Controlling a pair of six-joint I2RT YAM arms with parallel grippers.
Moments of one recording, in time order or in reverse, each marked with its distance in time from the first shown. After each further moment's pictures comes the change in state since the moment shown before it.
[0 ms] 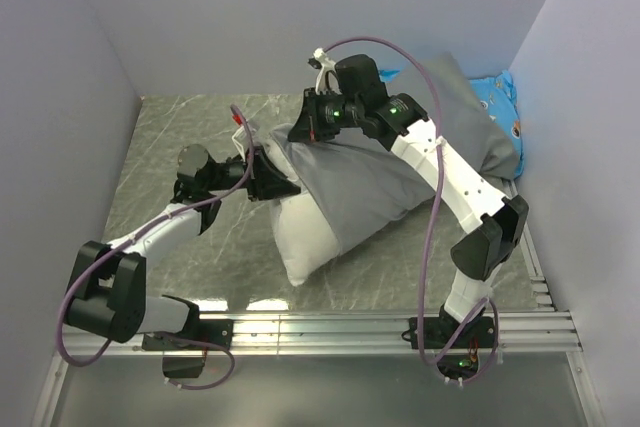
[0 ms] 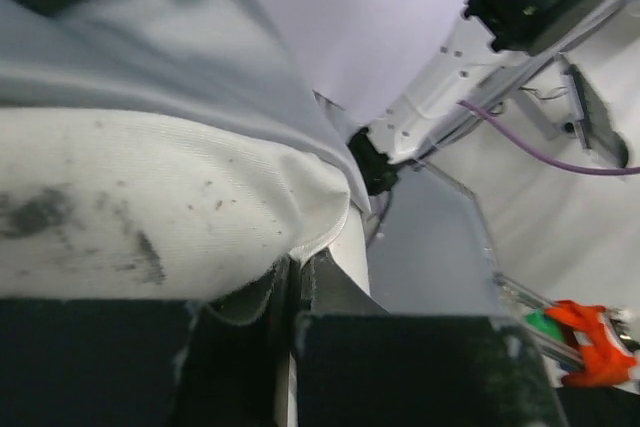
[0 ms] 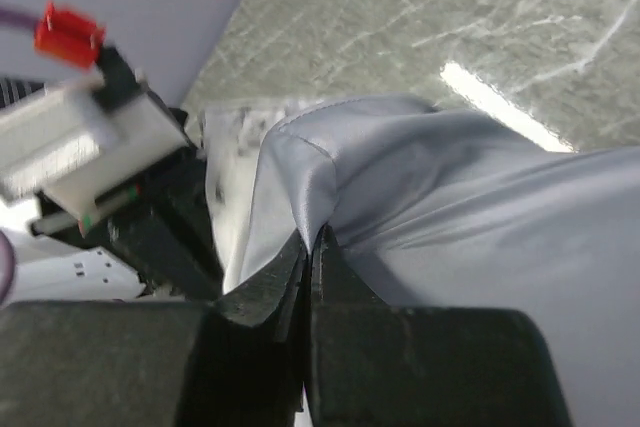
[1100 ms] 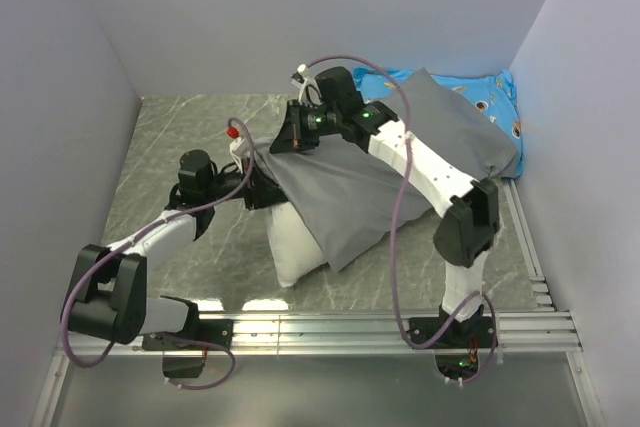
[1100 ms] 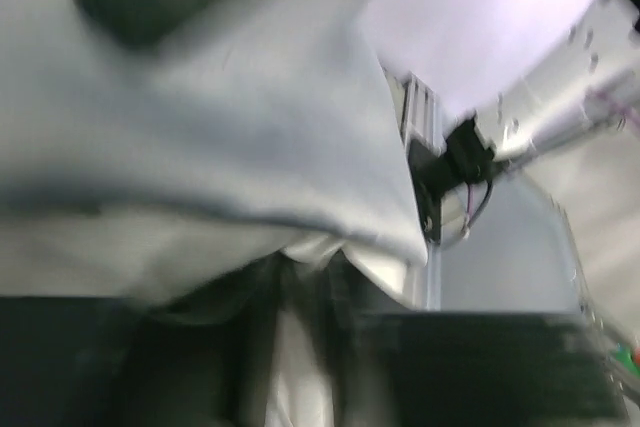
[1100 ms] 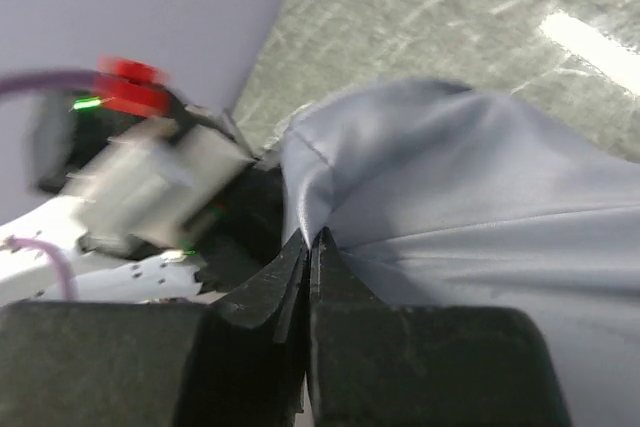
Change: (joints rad) left arm 0.059 -0.026 -0.093 -0.266 -0.074 0.333; right arm 0.006 0.114 -0.067 0.164 -0.151 0.170
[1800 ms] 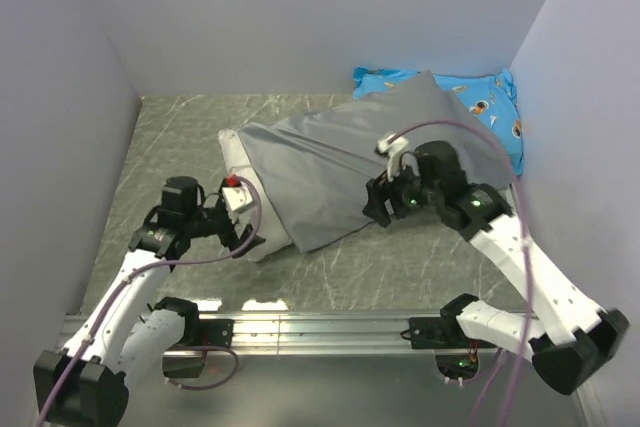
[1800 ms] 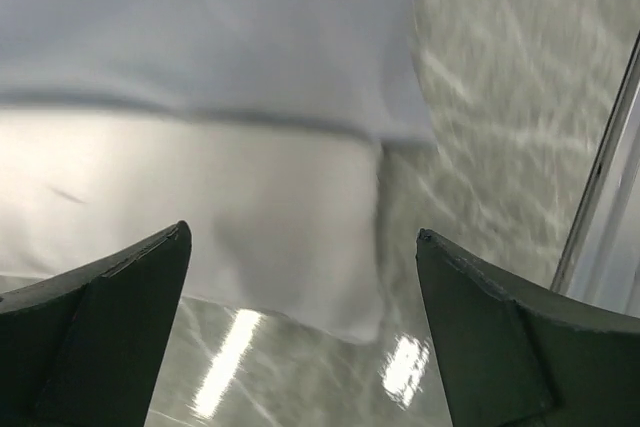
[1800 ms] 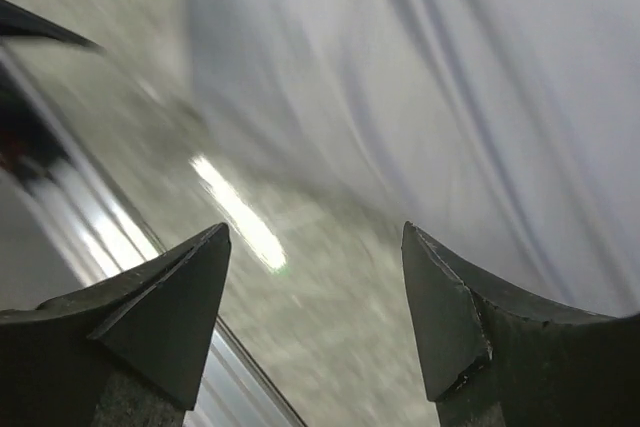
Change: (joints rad) left arm 0.059 -0.464 0.061 -0.984 -0.332 0.998; right arm -0.136 -0.848 -0.710 -0.182 0.273 -0.616
